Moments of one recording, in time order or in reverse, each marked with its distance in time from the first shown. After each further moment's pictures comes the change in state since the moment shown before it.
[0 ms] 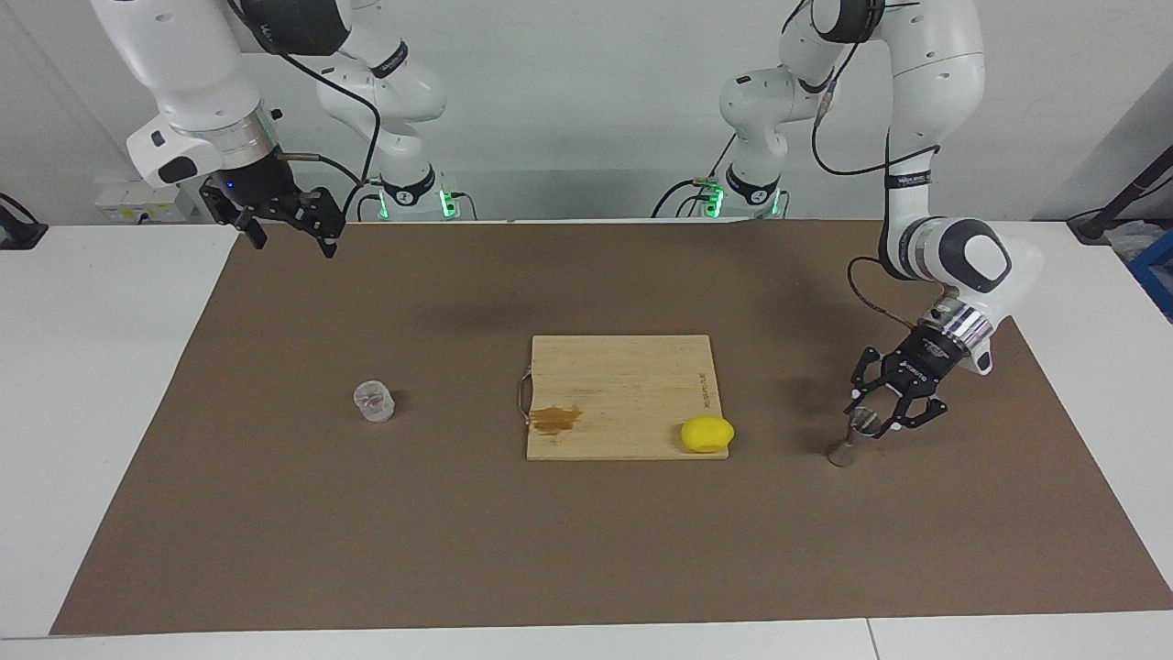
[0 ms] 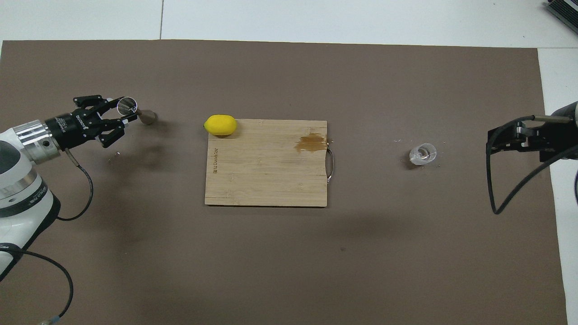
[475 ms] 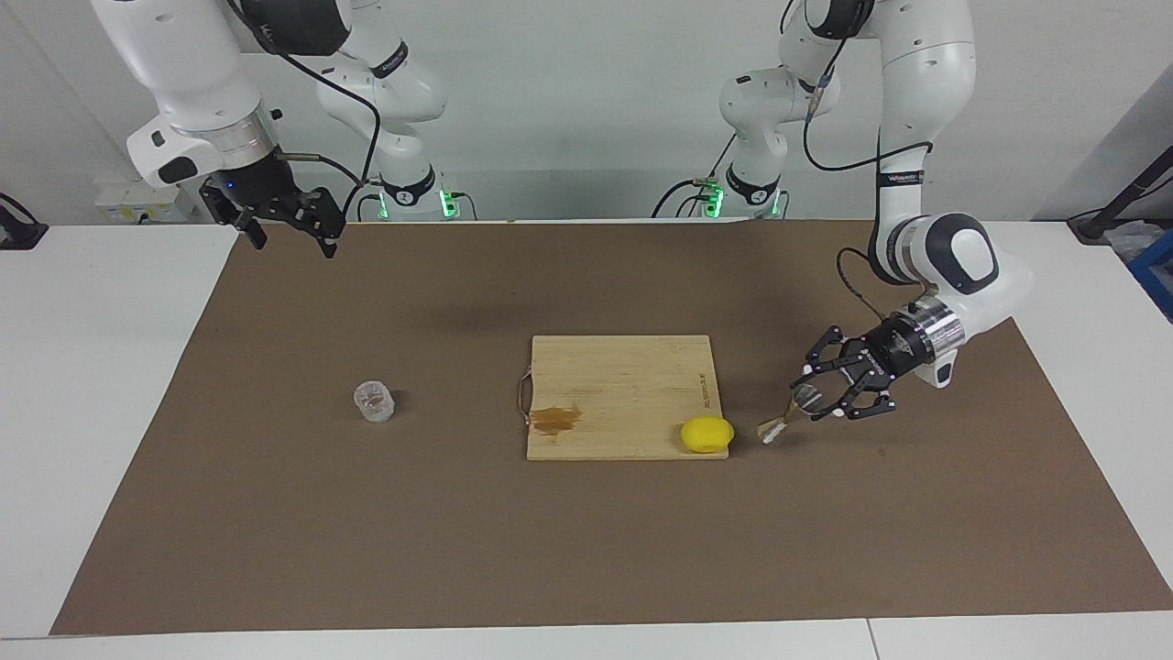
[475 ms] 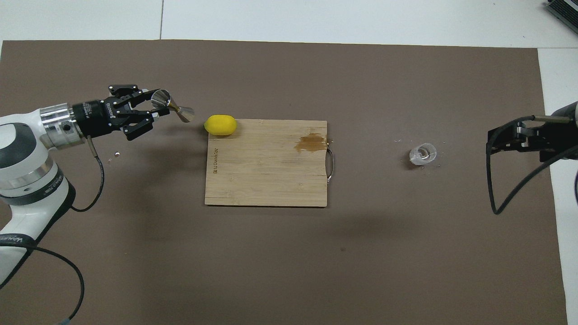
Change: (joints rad) left arm -0.031 -0.011 -0.110 0.059 0.002 -0.134 -0.204; right arm 0.000 0.000 0.000 0.000 0.000 0.000 0.000
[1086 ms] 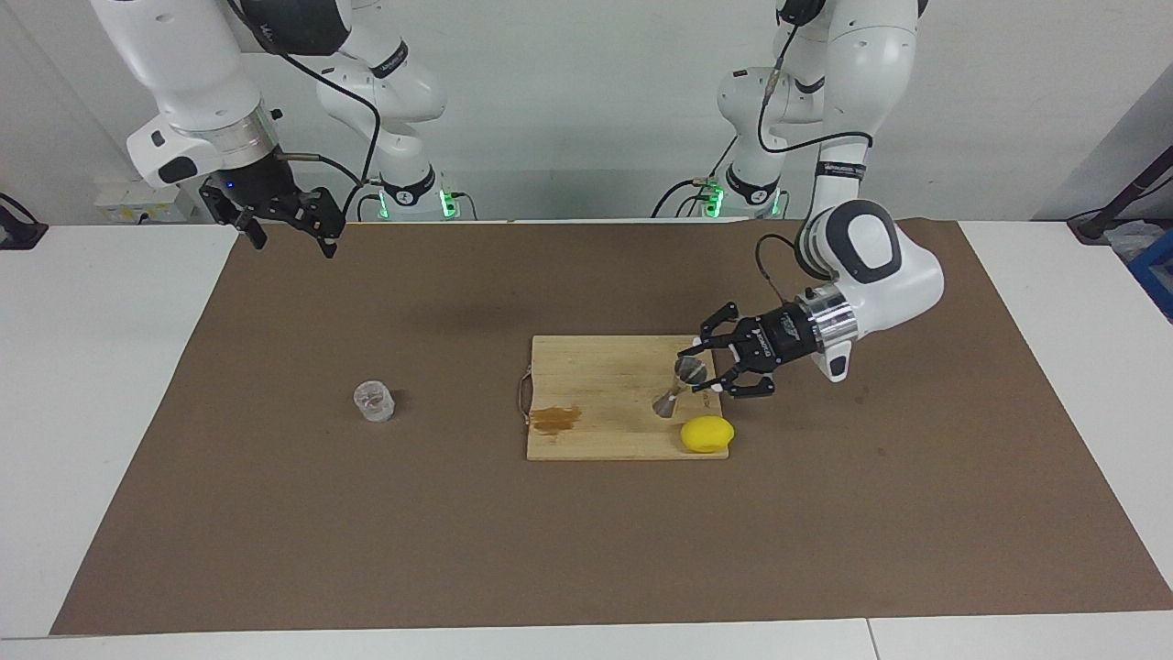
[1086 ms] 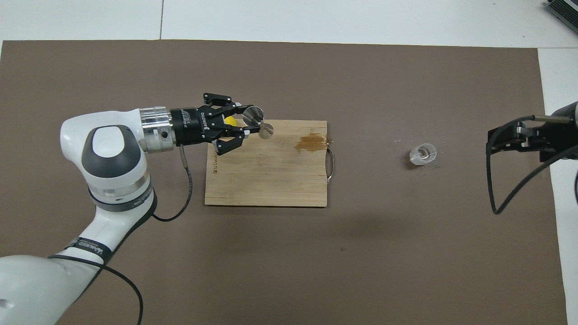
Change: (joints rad) left arm -0.349 -0.029 -0.010 0.000 -0.087 0.206 -0.025; right arm 0.000 0.000 0.000 0.000 0.000 0.000 0.000
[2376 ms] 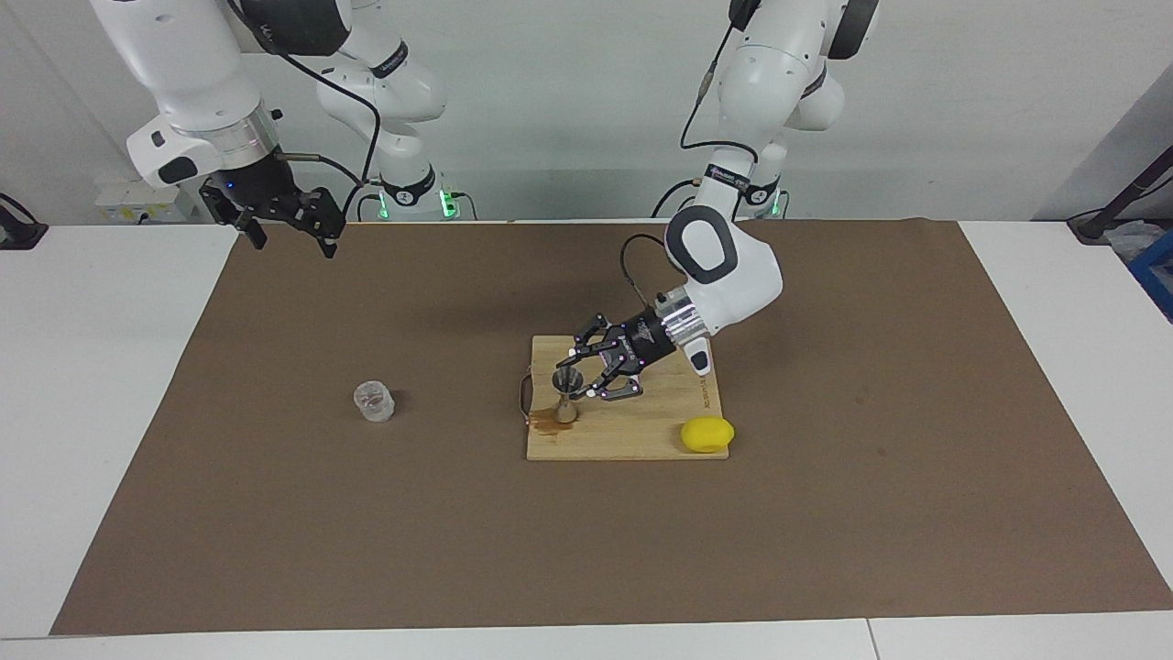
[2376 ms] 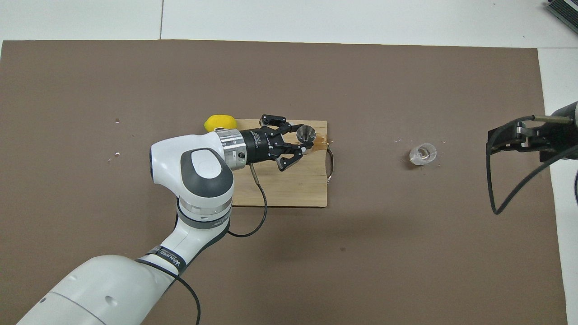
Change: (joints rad) left arm -0.245 0.117 0.011 0.059 -0.100 0.290 0.019; right arm 0.000 0.000 0.000 0.000 0.000 0.000 0.000
